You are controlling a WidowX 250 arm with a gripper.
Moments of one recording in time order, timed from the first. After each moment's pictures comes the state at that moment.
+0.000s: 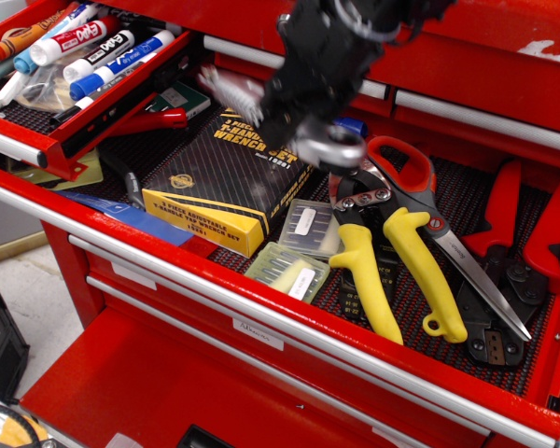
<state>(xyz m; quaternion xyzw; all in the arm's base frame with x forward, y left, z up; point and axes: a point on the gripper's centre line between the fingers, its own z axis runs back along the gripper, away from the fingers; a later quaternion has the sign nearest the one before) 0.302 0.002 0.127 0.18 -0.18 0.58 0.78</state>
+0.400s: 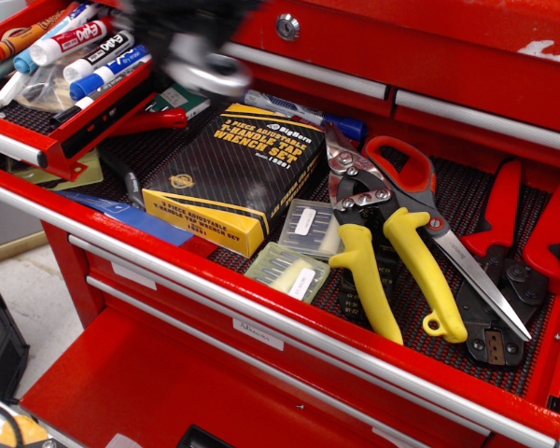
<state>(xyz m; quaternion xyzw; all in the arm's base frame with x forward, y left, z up) 0.291 0.092 0.160 0.19 -0.24 0.50 0.81</state>
